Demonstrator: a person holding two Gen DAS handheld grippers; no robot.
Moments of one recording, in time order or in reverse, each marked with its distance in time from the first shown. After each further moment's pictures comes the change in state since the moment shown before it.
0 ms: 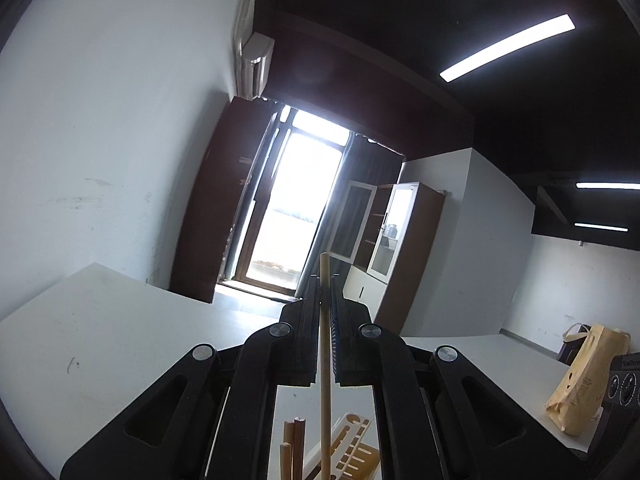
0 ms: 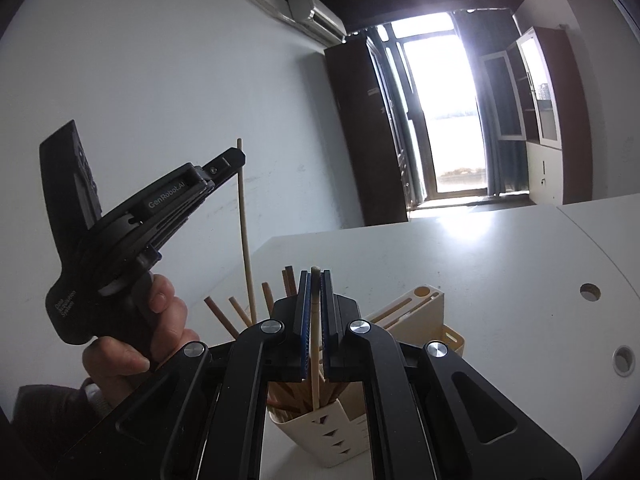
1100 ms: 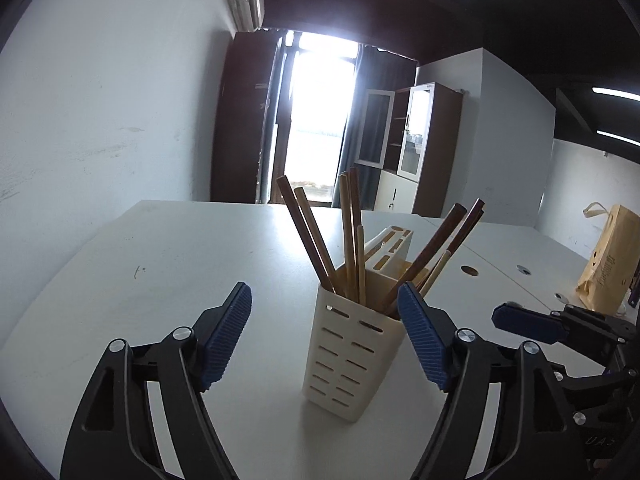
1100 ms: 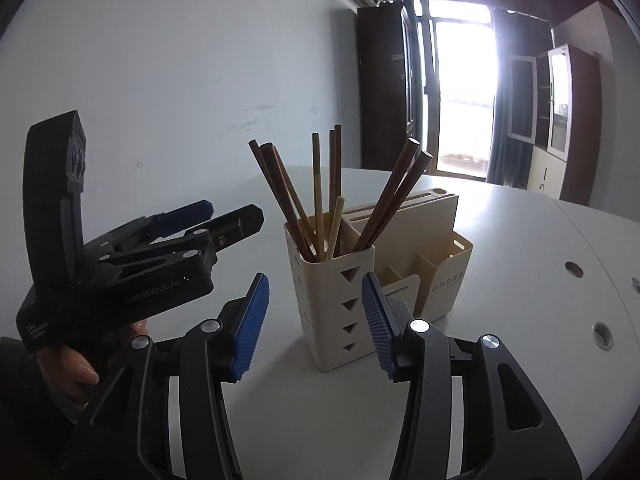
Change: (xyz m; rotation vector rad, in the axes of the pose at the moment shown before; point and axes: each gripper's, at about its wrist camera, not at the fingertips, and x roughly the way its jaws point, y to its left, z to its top) left arm -0.099 0.012 -0.087 0.168 0.321 0.156; right arm -0.046 0.056 -0.091 -0.229 0.148 -0.077
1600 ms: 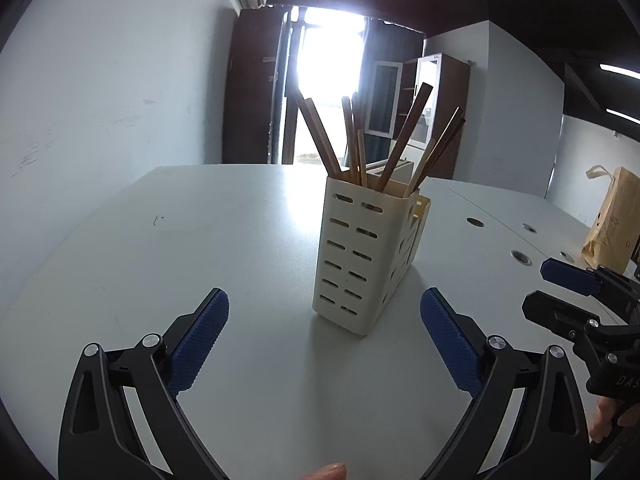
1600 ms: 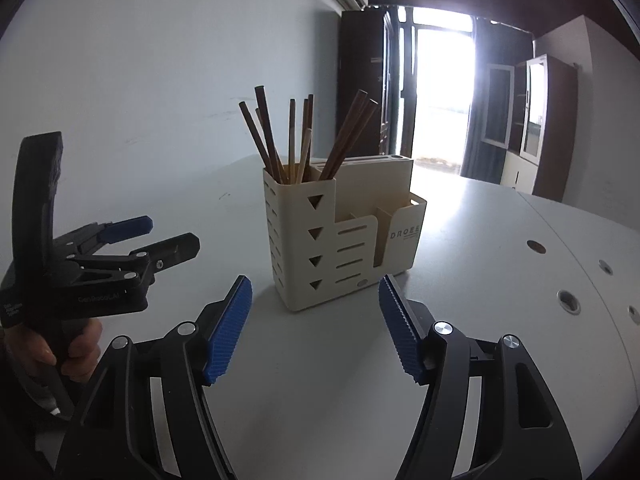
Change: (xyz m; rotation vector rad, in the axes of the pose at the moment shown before) left arm -0.033 -0.001 -0.070 0.029 0.087 0.047; right arm -0.026 -0.016 -0.061 0.042 0.025 -0.091
